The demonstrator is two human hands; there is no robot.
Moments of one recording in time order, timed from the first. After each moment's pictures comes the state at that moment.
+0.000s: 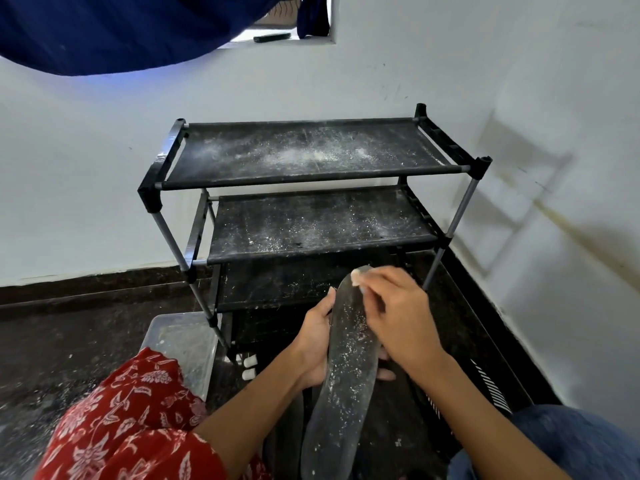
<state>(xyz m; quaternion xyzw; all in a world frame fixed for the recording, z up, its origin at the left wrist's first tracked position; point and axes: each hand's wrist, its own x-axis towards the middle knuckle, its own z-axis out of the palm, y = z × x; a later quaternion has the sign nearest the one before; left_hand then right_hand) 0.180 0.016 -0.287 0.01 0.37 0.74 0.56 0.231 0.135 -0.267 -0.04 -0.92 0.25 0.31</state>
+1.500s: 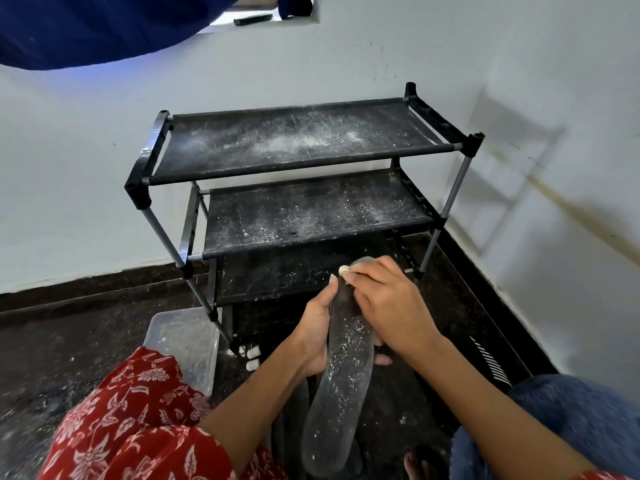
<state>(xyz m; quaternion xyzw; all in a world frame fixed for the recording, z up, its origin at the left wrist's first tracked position) 0.180 0.013 -0.290 0.03 0.37 0.72 0.58 0.231 0.130 -0.279 0.03 -0.94 0.13 0.32</state>
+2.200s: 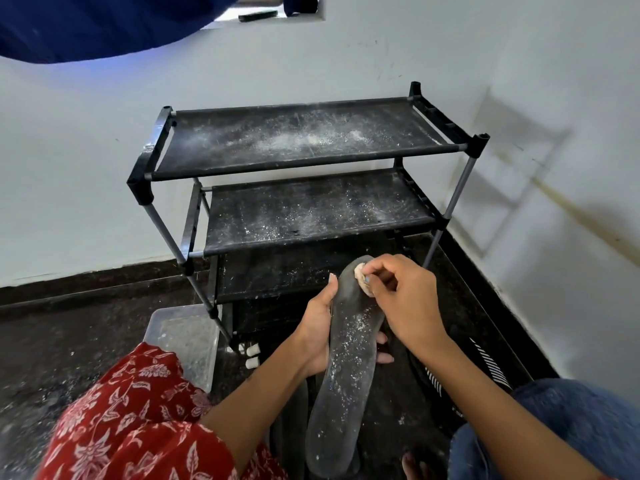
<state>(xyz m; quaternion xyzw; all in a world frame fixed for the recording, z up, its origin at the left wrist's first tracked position) 0.178 0.015 -0.298 0.04 0.38 0.72 0.58 0.234 0.136 -0.268 -0.14 -0.87 0.37 0.29</state>
